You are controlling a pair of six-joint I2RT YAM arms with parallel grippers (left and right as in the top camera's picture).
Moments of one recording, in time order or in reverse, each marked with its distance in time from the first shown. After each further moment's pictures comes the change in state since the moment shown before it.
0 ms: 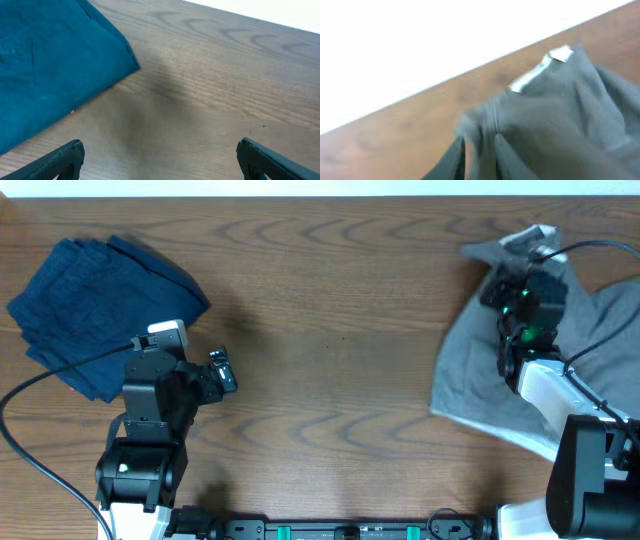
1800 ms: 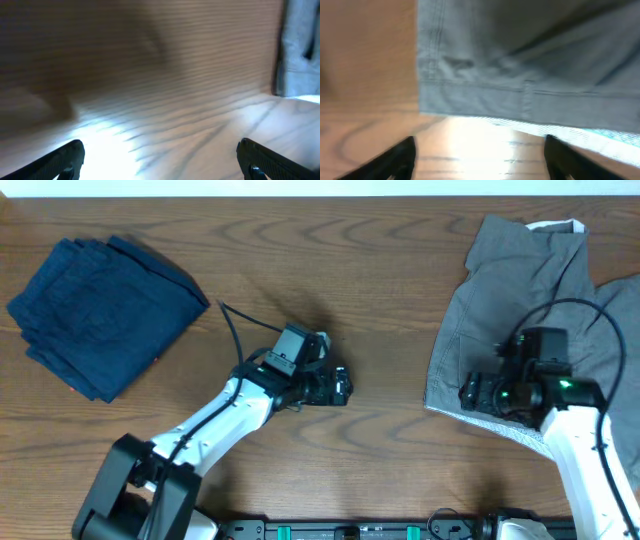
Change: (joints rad) left arm -0.443 0.764 0.070 0.209 0.376 -0.237; right arm 0.027 -0.408 0.004 -1.406 -0.170 -0.229
